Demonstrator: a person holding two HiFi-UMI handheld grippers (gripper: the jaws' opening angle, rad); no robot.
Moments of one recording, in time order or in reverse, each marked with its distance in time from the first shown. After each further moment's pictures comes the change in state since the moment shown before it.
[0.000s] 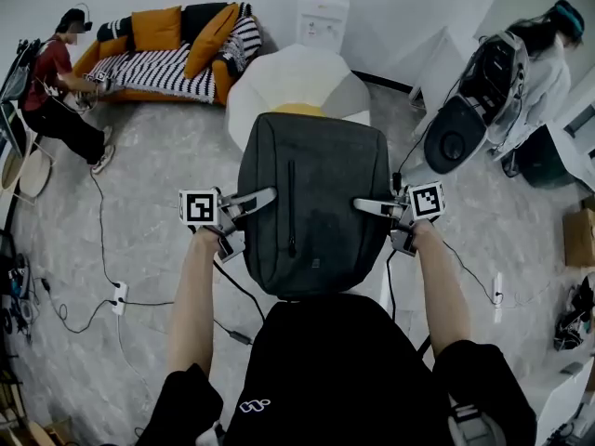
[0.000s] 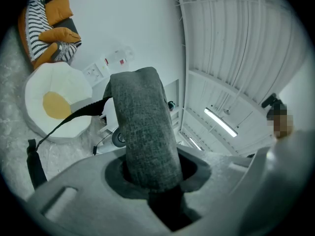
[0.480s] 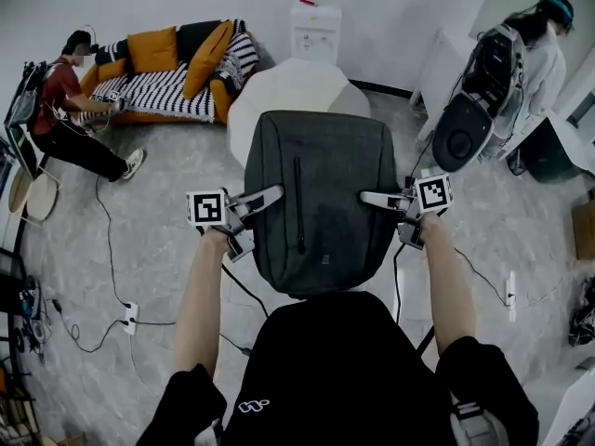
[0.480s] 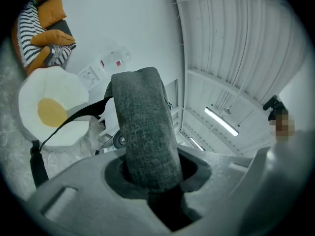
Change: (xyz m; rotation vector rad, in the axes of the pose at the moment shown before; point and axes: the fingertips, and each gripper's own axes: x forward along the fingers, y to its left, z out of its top) left arm 0.042 -0.001 0.042 0.031 -0.002 0.002; right arm -0.025 -0.012 0.055 -0.049 -0.057 -0.026
